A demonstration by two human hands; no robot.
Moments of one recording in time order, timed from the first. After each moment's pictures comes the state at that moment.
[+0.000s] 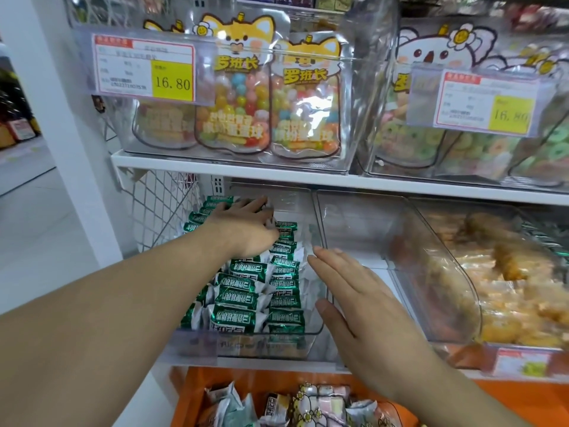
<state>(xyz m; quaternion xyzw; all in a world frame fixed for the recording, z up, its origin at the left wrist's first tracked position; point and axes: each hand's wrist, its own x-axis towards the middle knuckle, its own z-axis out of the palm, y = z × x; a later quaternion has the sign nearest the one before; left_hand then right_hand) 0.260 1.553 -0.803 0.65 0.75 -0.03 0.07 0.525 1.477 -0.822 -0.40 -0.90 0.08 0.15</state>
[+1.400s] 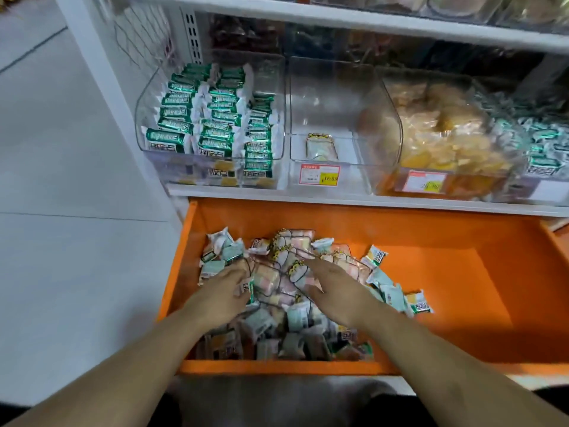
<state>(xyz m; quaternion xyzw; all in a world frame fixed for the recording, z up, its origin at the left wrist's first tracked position) 0.377 1.247 -1.006 0.60 0.73 0.04 0.34 0.641 1.336 -0.969 -0.46 -0.83 0.30 -0.07</state>
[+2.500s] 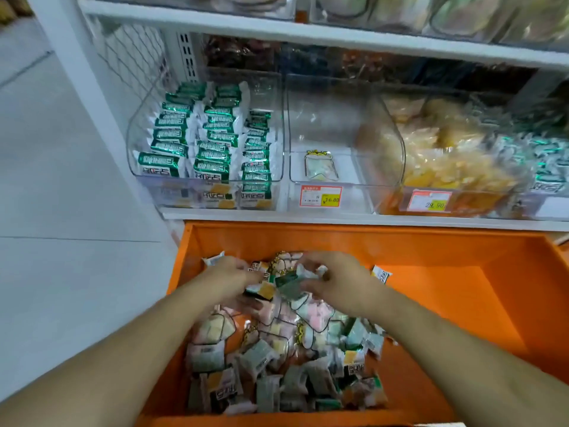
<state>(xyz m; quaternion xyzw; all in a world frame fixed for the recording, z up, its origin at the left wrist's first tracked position) 0.377 1.308 -0.936 0.30 0.70 0.25 0.60 0.611 1.371 -0.908 -0.46 -0.81 0.36 0.04</state>
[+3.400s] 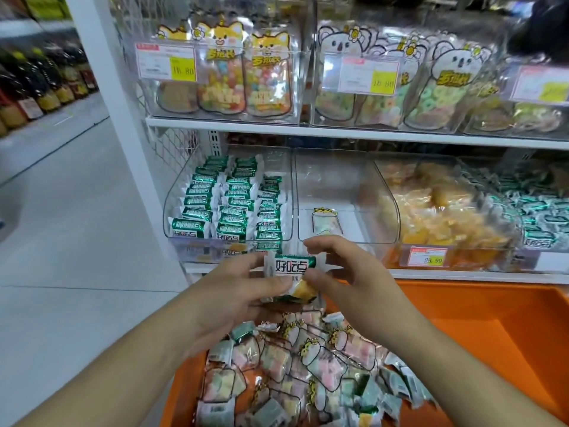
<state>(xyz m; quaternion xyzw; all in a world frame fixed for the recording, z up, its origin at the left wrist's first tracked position) 0.384 1.282 -0.781 0.35 0.55 0.44 0.62 0.593 1.353 -0.785 -0.41 -0.75 0.43 0.28</state>
